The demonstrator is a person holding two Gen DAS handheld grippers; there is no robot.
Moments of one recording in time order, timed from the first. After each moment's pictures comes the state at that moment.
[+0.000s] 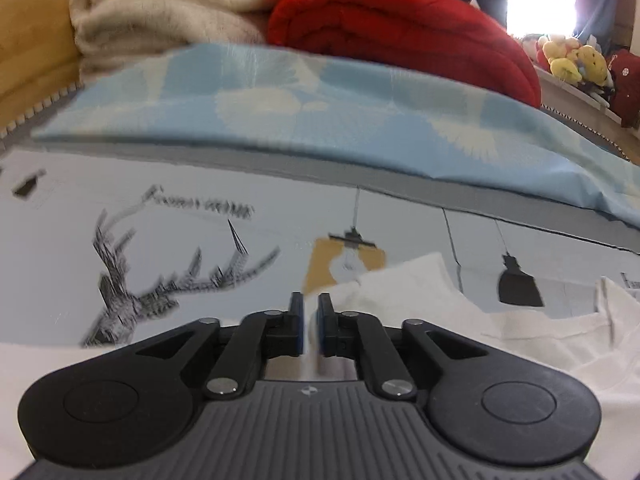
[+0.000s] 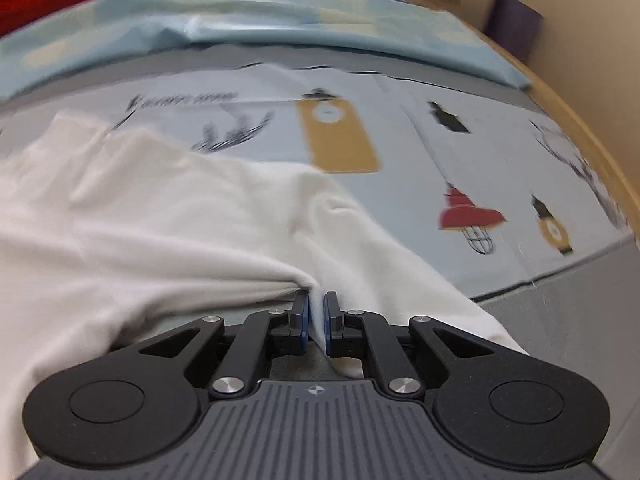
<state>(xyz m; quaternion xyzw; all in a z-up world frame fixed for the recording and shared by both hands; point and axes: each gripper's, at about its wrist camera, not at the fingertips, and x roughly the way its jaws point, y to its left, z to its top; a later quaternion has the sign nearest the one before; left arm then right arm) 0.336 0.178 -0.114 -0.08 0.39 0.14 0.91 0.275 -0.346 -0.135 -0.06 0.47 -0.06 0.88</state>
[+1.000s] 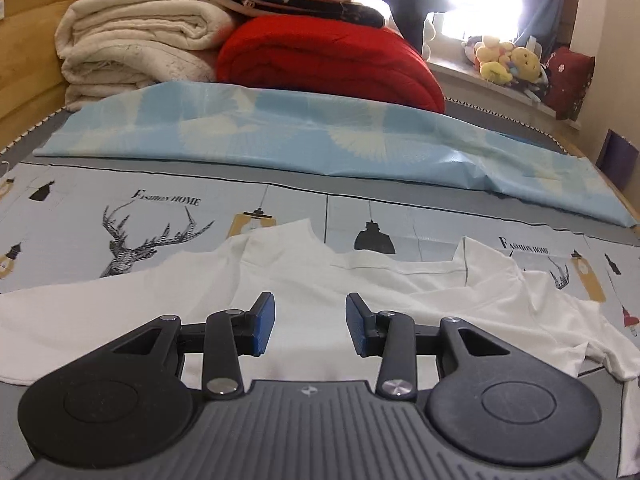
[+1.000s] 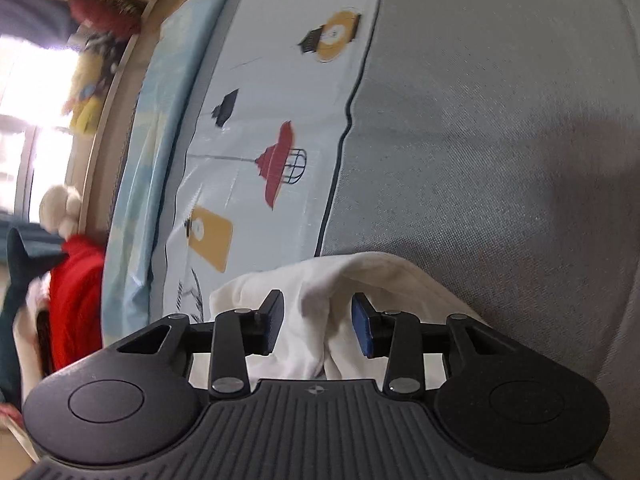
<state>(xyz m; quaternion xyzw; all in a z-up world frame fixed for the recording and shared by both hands) 0.209 0.065 -0.028 -0.07 0.36 0.09 0.93 0.184 -0.526 -0.133 0.57 0.36 -0.17 0.72</state>
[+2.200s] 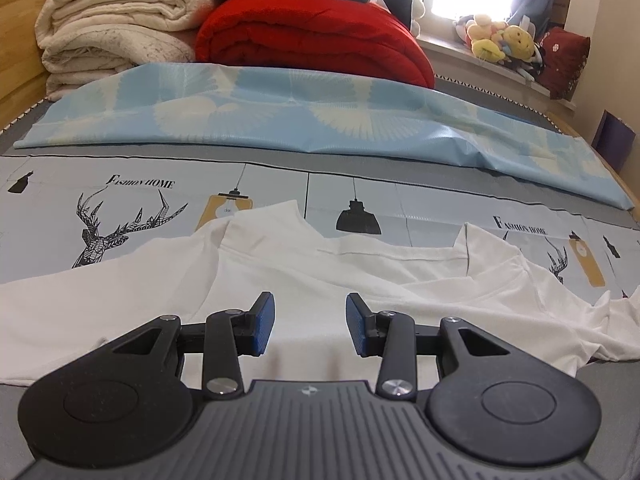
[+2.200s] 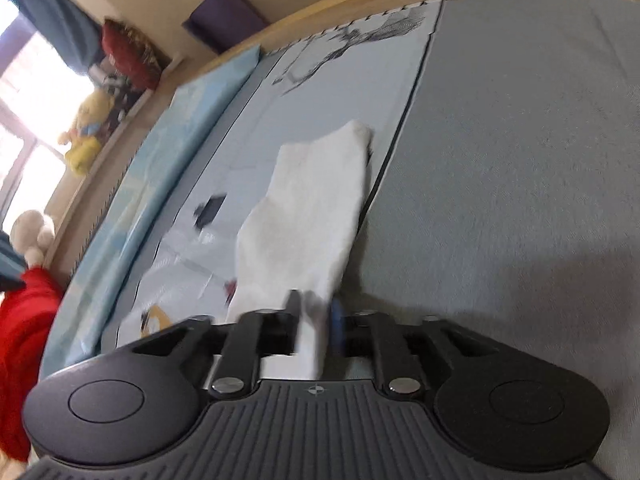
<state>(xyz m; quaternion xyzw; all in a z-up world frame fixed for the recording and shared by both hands) 0.231 0.052 -0.047 -0.06 0.39 0.07 0.92 0.221 -0.559 -0.156 0.44 0.27 -0.26 0.81</state>
